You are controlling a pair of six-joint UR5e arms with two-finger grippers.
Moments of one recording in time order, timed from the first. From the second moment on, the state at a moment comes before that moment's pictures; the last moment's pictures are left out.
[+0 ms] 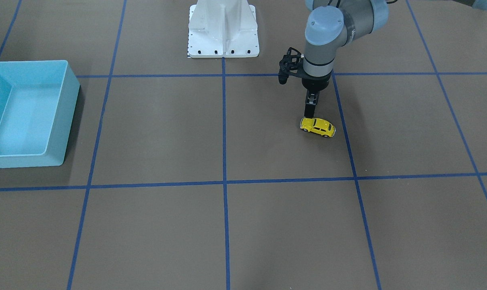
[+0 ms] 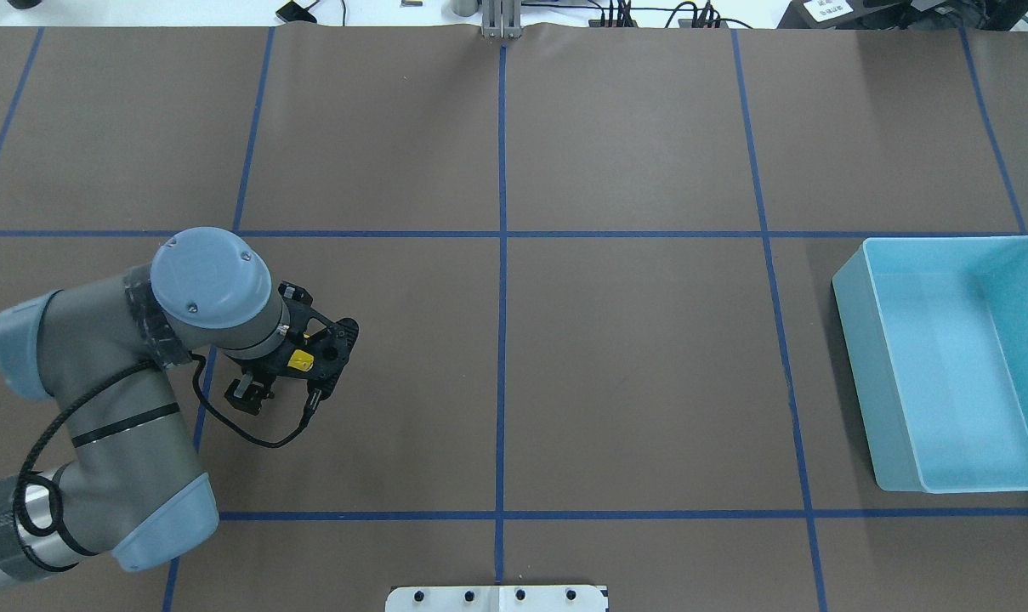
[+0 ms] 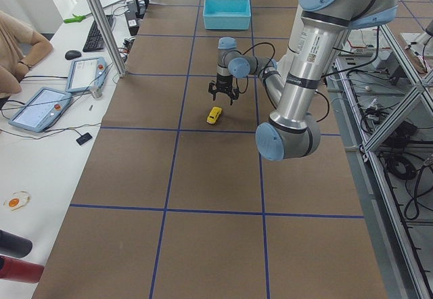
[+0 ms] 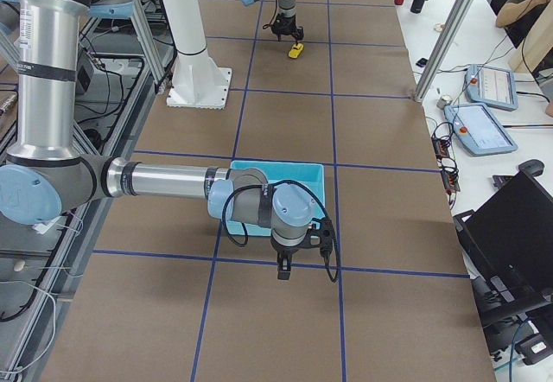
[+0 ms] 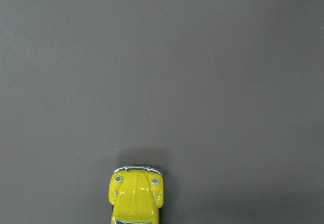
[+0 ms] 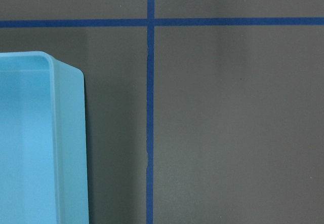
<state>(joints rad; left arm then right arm) -0.52 -1.97 -1.90 -1.42 -1.78 0.77 1.62 -1.71 1.70 -1.67 2.38 -0.11</state>
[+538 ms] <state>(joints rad) -0.51 -2.03 -1.81 -1.41 -1.69 0.81 1.62 -1.70 1.70 -1.67 2.38 -0.11</state>
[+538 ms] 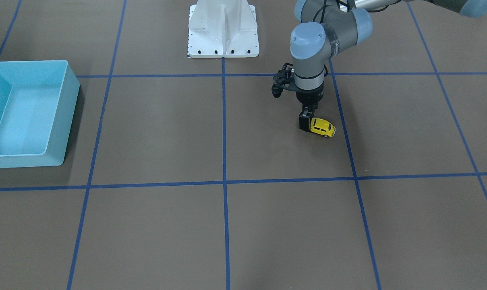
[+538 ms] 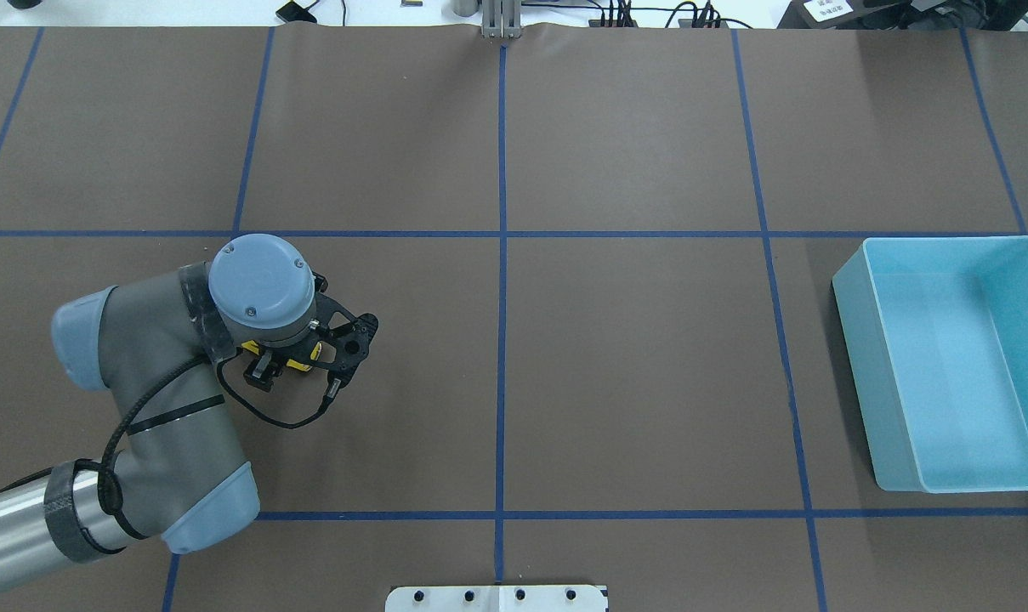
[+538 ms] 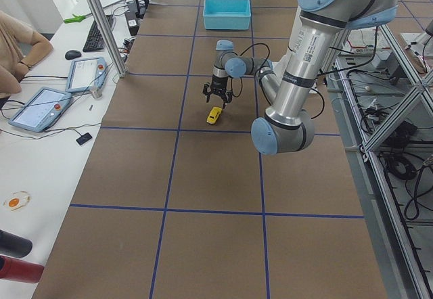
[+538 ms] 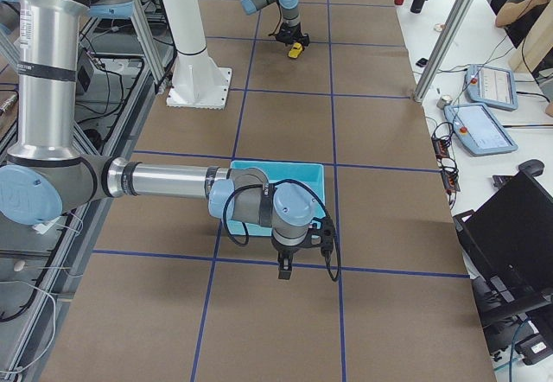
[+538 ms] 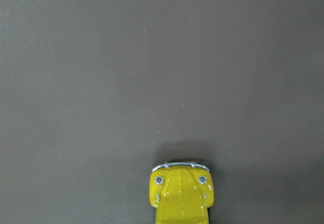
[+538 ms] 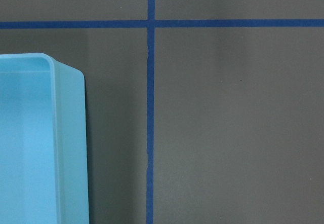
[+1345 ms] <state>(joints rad) -0.51 -2.01 -1.79 -1.46 -1.64 0.77 1.62 -1.70 1.70 -1.67 2.38 -0.11</state>
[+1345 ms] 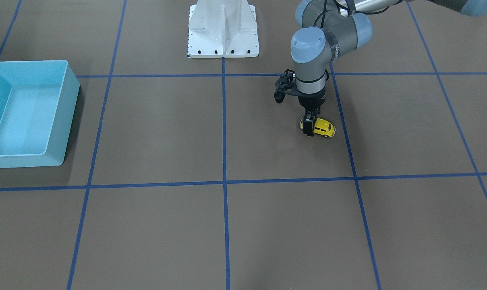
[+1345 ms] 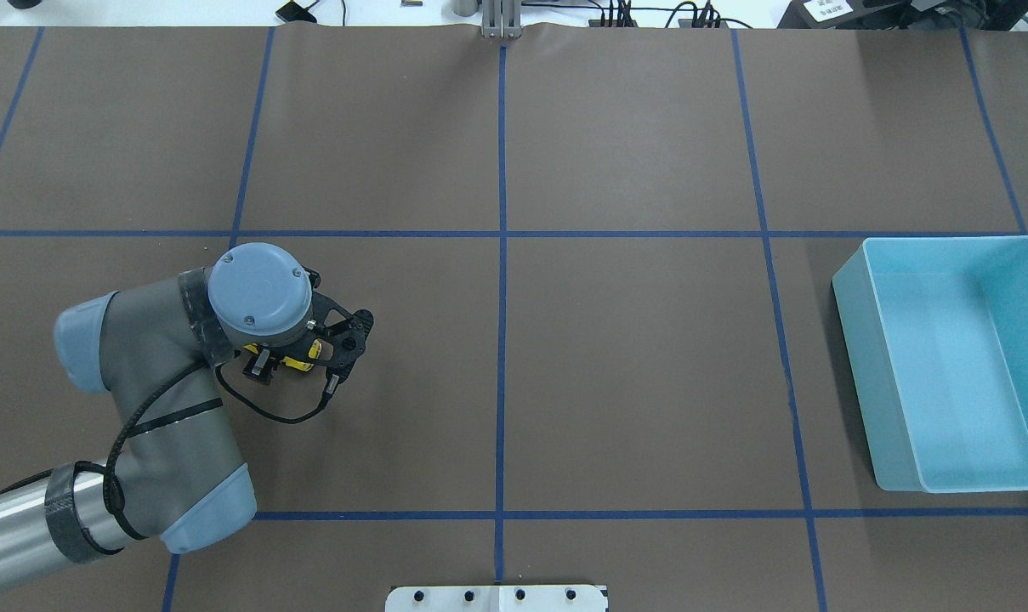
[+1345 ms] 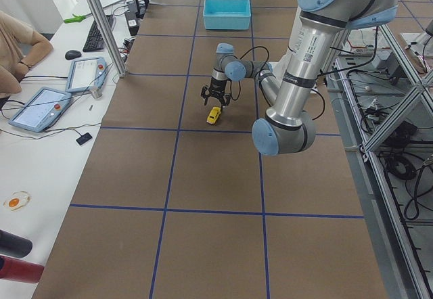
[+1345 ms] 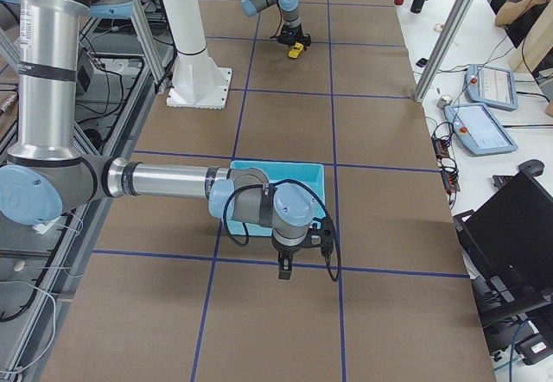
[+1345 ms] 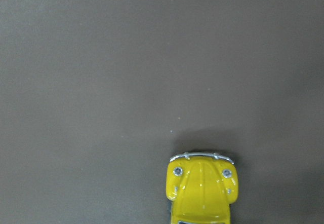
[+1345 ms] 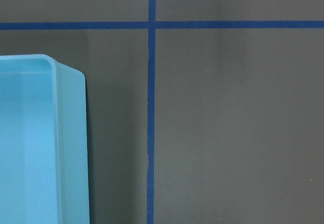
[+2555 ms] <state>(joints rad) -0.50 -1.98 -1.75 -1.57 -1.69 0.73 1.62 -1.70 1.69 -1.67 2.38 -0.11</state>
